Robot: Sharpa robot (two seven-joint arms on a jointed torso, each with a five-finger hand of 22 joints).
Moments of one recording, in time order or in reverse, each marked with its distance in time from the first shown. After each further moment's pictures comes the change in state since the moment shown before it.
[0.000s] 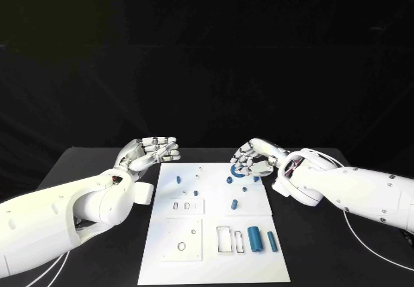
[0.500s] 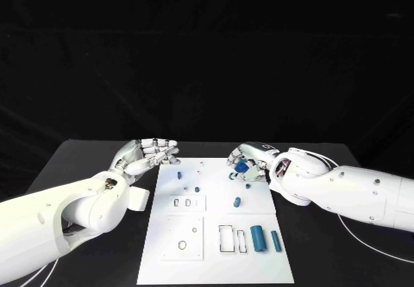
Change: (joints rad) left arm 0.000 -0.034 0.013 0.059 -0.086 0.027 -0.035; left_hand -0.031 -0.036 0.056 -0.007 0.000 0.022 -0.014 0.026 0.029 0.060 -0.021 -0.001 0.003 0.029 -0.029 0.207 0.123 0.000 0.071 -0.046 0.092 0.045; right arm 0.001 0.027 0.000 0.002 -0.295 0.014 -0.132; right_hand -0.021 -0.051 -0.018 0.085 0.014 -0.025 -0.014 -0.008 0.042 -0.121 -0.001 0.034 0.042 0.084 -0.007 0.919 0.857 -0.048 0.253 -0.010 0.612 0.669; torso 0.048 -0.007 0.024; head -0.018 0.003
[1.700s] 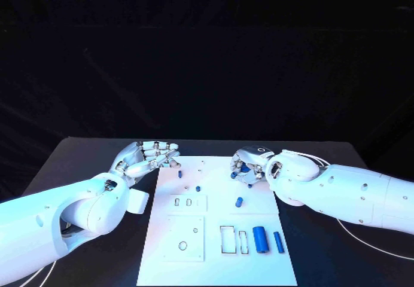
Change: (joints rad) left arm 0.001 -0.006 0.002 0.003 -0.023 0.011 -0.029; left_hand -0.012 -0.004 0.007 0.004 -0.003 0.000 0.000 0.000 0.003 0.000 0.000 0.000 0.000 -0.004 -0.004 0.023 0.014 0.000 0.000 0.000 0.013 0.007; right arm -0.006 0.047 0.000 -0.051 -0.153 0.076 -0.132; right_hand 0.017 0.007 0.033 0.038 0.013 -0.001 -0.009 0.016 0.031 0.017 -0.012 0.073 0.020 0.000 0.000 0.138 0.118 -0.046 0.105 -0.002 0.198 0.296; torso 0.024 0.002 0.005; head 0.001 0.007
